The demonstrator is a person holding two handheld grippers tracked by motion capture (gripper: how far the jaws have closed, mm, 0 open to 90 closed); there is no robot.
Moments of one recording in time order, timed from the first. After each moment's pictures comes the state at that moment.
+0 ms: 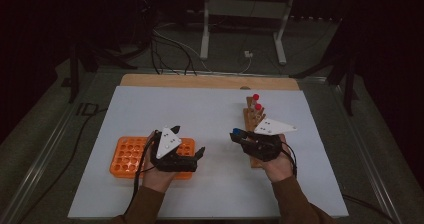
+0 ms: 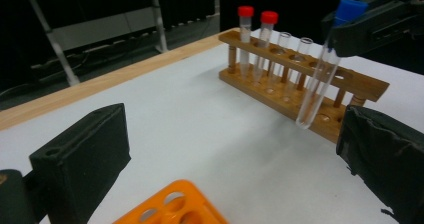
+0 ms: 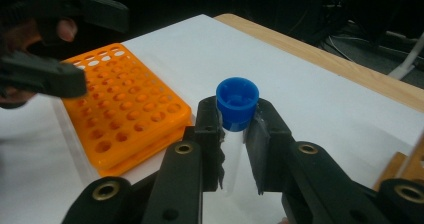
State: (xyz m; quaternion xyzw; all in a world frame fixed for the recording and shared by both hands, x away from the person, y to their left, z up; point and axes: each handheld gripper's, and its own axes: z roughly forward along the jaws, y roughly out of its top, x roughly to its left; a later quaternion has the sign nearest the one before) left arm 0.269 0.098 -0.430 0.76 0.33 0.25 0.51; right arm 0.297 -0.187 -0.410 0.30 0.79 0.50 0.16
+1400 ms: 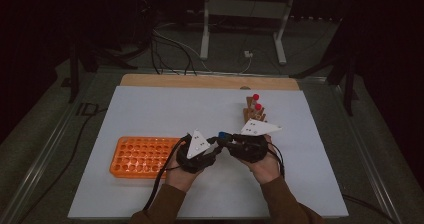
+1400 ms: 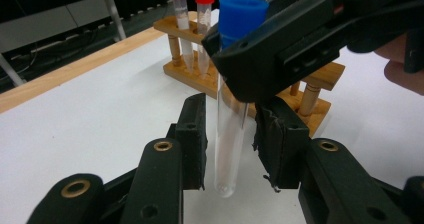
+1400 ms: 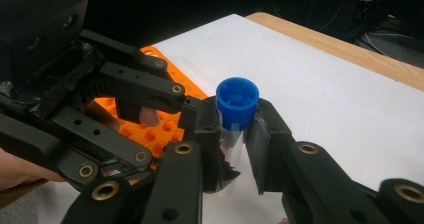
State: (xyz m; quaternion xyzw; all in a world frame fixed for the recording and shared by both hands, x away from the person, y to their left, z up) left arm 0.277 0.042 -0.444 0.80 0.27 0.20 0.50; right arm 0.297 -0.157 -0.415 0.28 0.80 0.52 0.12
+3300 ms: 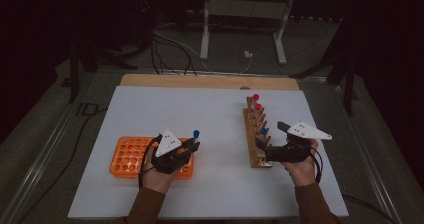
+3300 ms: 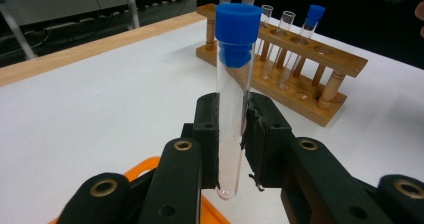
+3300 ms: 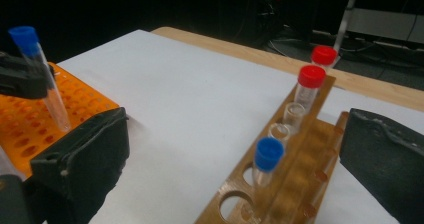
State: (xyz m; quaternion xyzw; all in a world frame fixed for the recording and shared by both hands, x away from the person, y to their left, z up) left arm 0.273 0.107 -0.446 0.77 0.33 0.18 0.51; right arm 0.291 -0.260 -0.421 0.39 0.73 0.51 0.23
